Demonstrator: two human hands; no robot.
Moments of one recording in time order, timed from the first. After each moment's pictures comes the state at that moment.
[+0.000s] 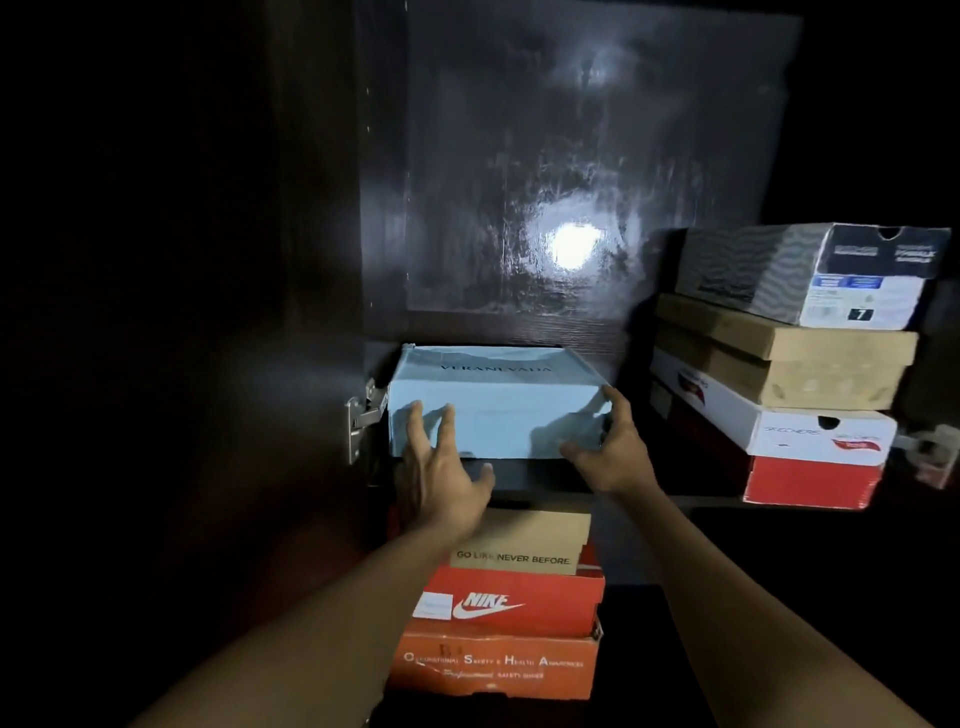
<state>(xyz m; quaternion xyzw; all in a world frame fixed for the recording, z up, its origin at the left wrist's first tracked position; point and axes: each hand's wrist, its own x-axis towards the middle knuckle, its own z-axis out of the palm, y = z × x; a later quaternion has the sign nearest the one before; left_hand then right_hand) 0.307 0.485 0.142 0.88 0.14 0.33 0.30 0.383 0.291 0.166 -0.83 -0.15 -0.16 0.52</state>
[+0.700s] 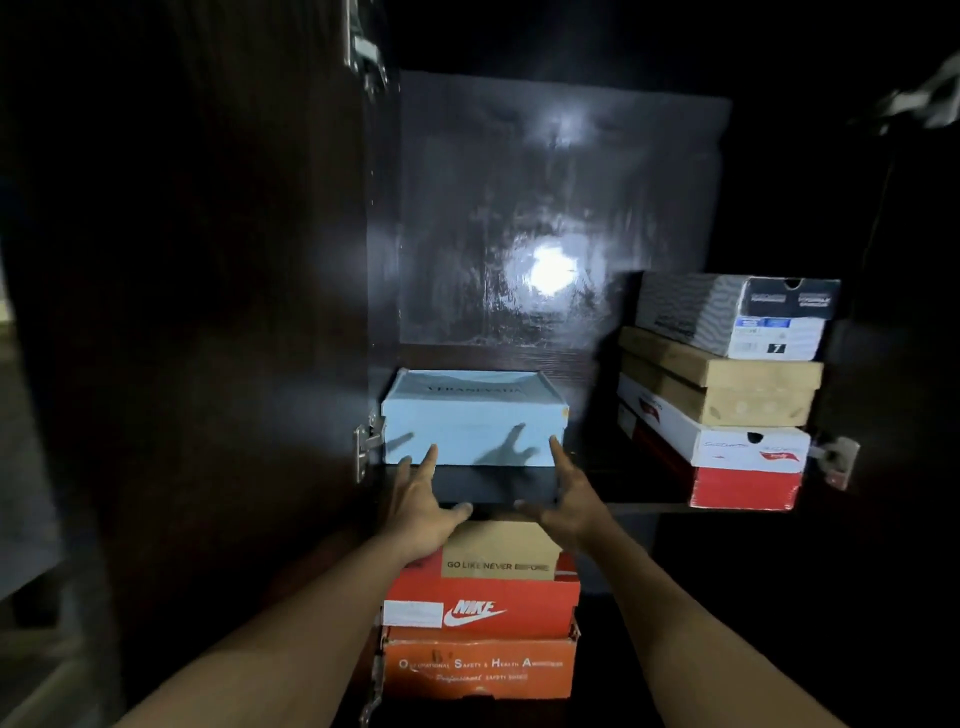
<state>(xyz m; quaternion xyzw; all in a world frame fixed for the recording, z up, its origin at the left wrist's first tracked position) 0.255 0.506 0.166 0.91 0.09 0.15 0.36 0.313 0.295 0.162 -0.87 -0.18 -0.06 0.45</state>
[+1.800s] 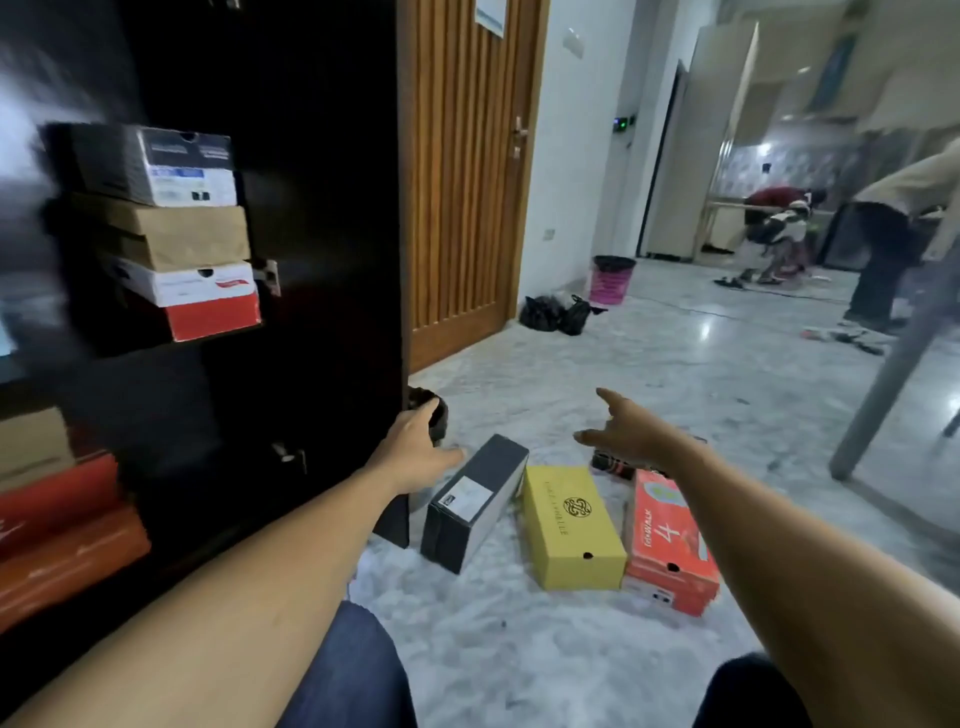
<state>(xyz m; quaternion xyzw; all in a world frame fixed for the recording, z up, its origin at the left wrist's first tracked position) -0.016 0.054 0.127 0.85 -0.36 -0.10 0.36 -0.197 -0.183 0.161 -0.90 0.33 -0.10 0.26</state>
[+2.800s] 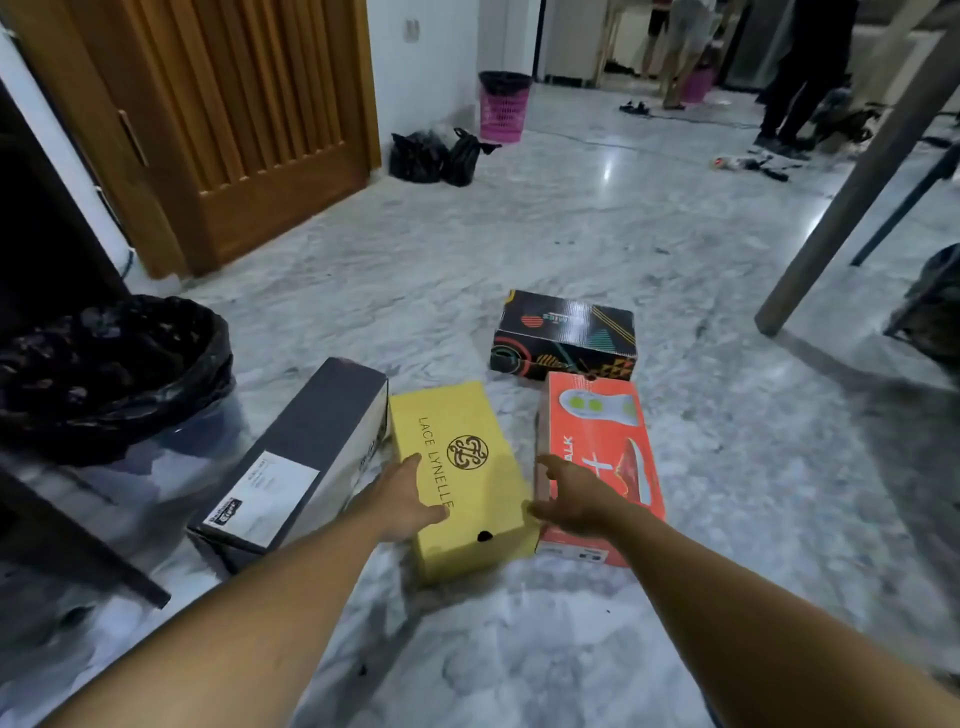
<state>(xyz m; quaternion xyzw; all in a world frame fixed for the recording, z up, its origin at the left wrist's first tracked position) 0.039 -0.274 -0.167 0.83 -0.44 -0.31 0.14 -0.181 -0.415 -0.141 -0.85 0.42 0.07 0.30</state>
